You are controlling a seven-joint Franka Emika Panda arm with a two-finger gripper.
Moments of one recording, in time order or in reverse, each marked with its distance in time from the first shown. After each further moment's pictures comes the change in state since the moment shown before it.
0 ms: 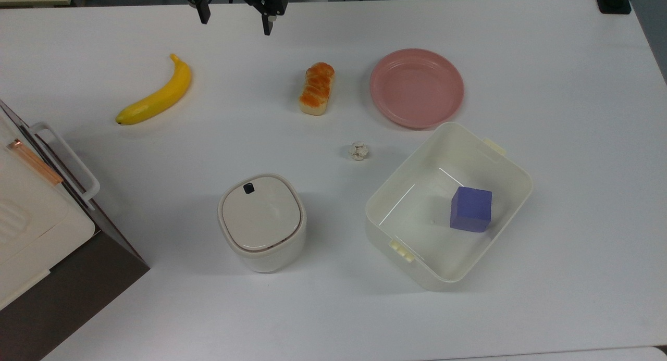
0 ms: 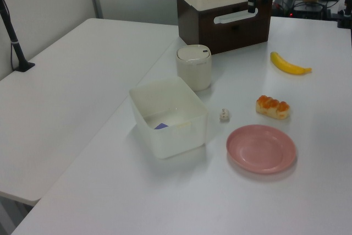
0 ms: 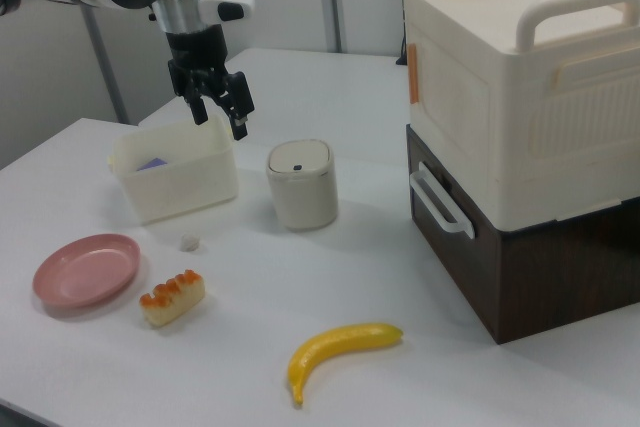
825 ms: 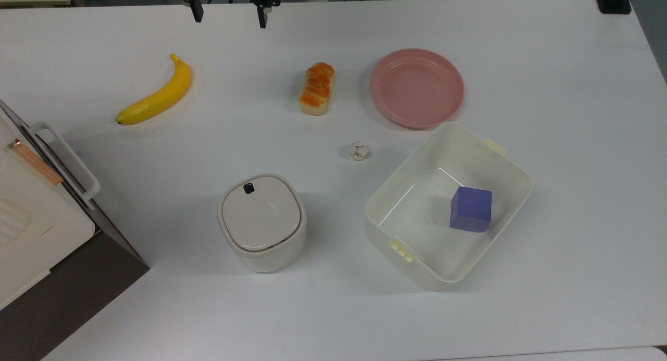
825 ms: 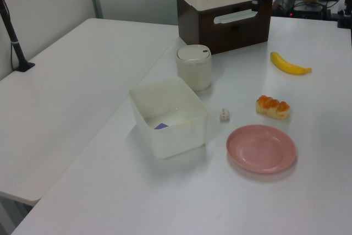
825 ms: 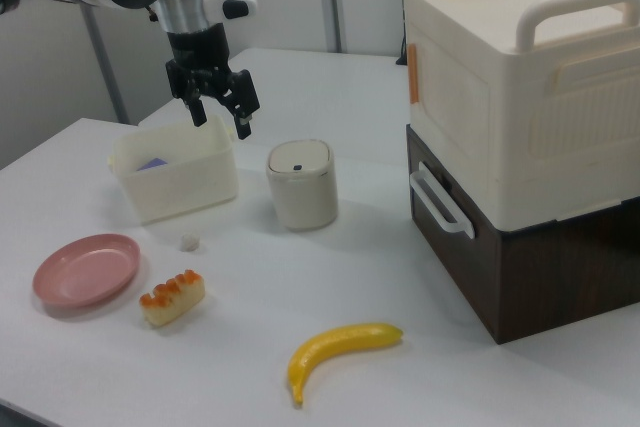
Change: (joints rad) arm -0.009 -0.017 -0.005 -0.013 0.002 0.000 -0.119
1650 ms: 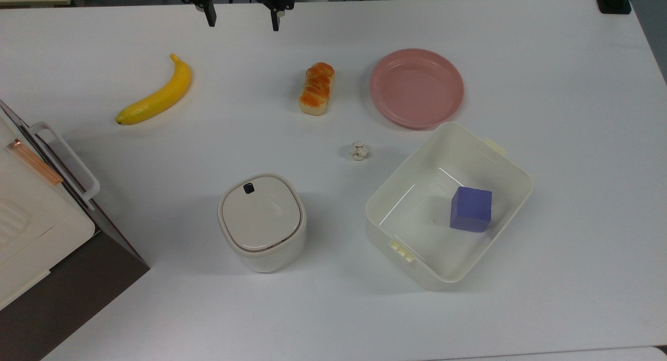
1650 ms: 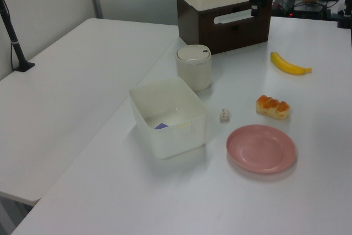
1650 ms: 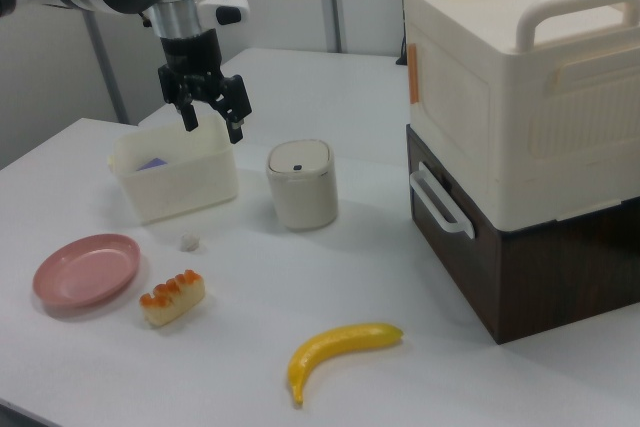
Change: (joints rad) arm 0.012 0.000 0.016 -0.019 0.002 0.001 0.000
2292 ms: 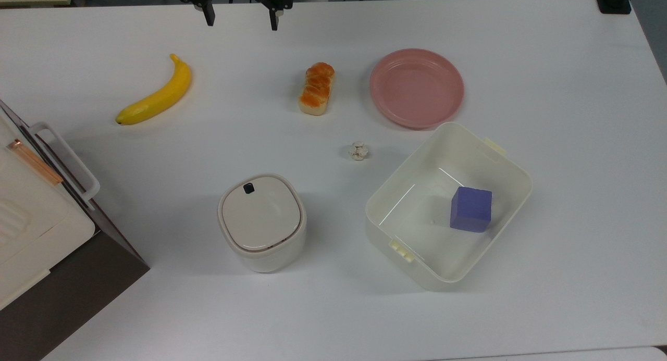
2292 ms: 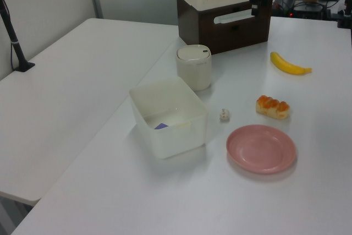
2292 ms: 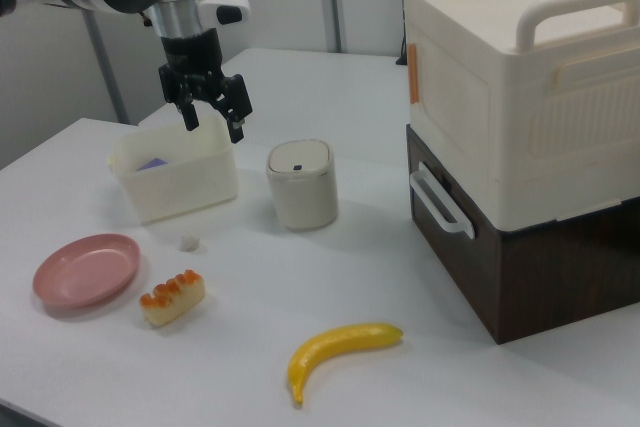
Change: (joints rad) arm -0.003 -0.001 0.000 0.001 0.000 0.000 0.000
